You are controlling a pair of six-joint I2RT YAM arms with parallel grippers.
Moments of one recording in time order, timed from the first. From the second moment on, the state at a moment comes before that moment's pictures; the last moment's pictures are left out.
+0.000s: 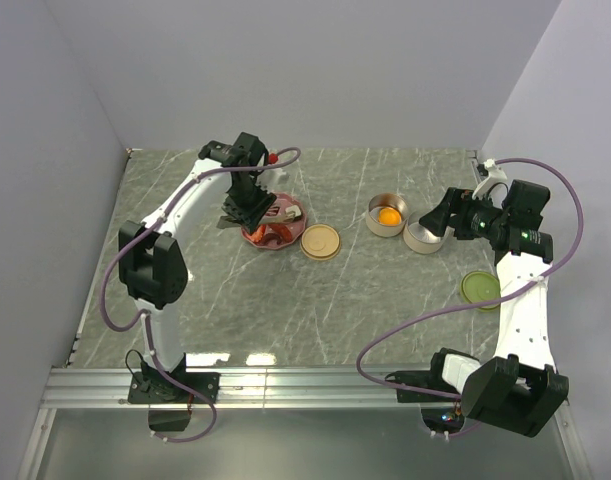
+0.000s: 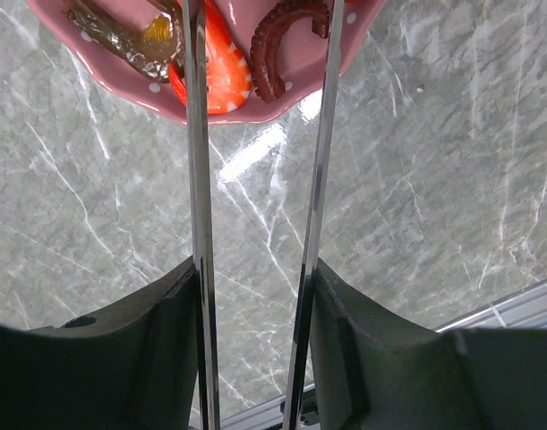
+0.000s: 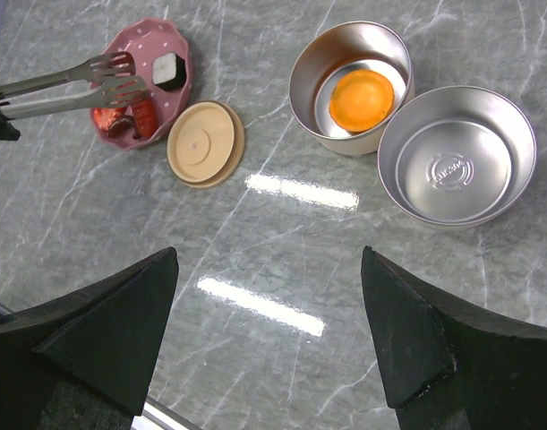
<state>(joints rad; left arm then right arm) -0.41 1.94 1.86 -1.24 0.08 0.27 -0.32 1.10 1.09 -0.66 -0.72 -0.01</state>
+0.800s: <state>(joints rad) -0.43 2.13 2.15 -1.27 0.06 0.60 -0.32 1.10 1.08 -0.66 -0.72 -0.01</state>
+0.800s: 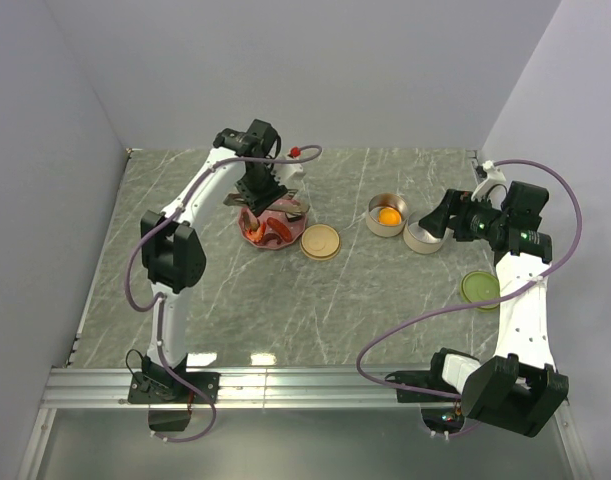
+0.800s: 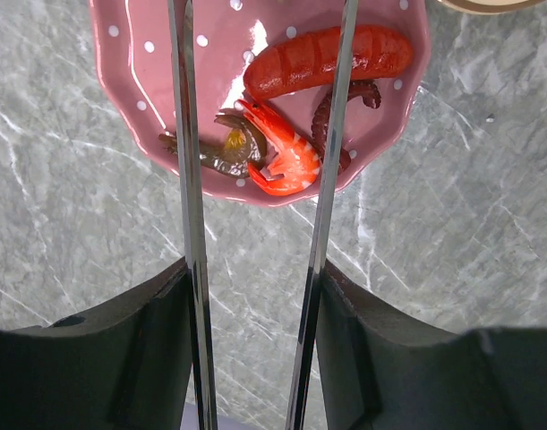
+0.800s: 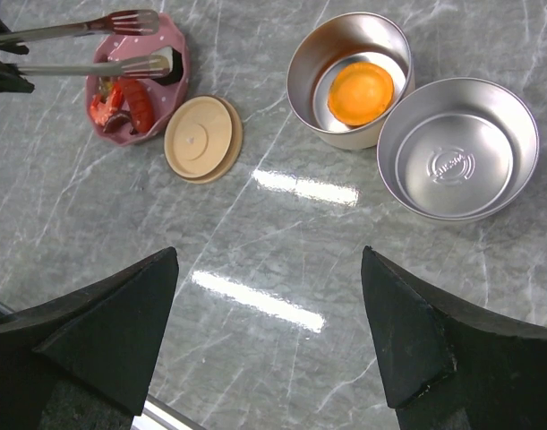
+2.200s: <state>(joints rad) -0.51 2.11 2.20 -1.21 0.08 0.58 -0.32 1.10 1.07 -0.66 -0.70 -0.01</state>
